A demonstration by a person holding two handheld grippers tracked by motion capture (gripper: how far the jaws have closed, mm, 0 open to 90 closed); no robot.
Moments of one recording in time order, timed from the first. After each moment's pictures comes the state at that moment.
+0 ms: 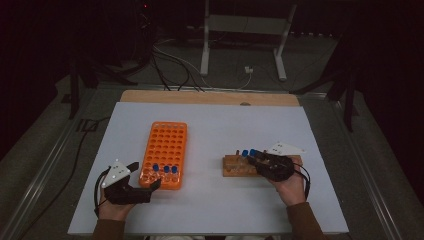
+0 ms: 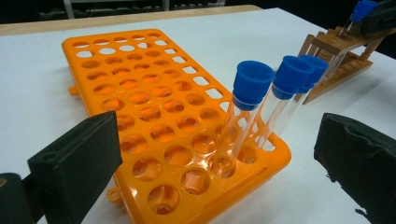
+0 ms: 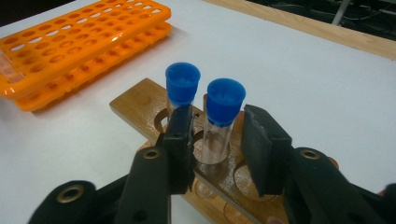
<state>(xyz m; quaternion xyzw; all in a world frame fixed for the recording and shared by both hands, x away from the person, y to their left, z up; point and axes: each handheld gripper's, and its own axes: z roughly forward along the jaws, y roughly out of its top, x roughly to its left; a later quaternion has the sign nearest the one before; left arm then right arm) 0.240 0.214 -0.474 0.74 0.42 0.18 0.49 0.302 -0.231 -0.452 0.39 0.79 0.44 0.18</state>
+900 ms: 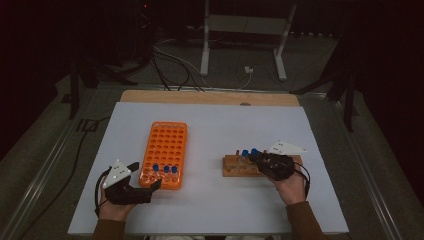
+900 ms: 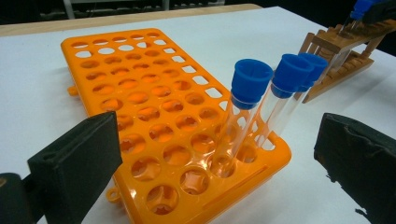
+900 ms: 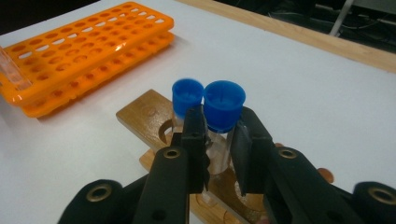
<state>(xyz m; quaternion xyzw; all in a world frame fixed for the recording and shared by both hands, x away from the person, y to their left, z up) 0.240 0.213 -0.475 0.74 0.42 0.19 0.49 0.300 -0.231 -0.443 0.38 0.79 0.44 0.19</state>
